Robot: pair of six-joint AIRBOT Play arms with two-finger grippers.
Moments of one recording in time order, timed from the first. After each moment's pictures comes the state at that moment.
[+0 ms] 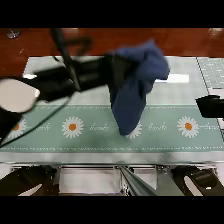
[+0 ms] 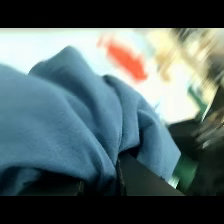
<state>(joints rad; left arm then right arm) -0.73 -1.02 1.12 0.77 -0.52 -1.50 0.19 -0.48 0.96 -1.68 1.27 1.85</state>
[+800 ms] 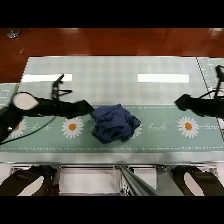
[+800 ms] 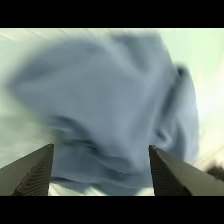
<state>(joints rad) -0.16 -0.98 0.73 0.79 -1.00 -1.46 -0.13 -0.73 0.78 -1.40 1.07 1.74</state>
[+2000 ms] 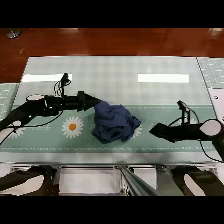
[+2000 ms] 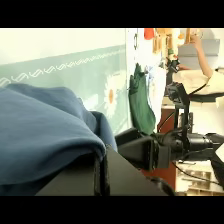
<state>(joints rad) -0.13 -1.33 0.69 0.02 -1.10 -0.82 0.06 -0.77 0.40 -0.97 1.06 1.58</state>
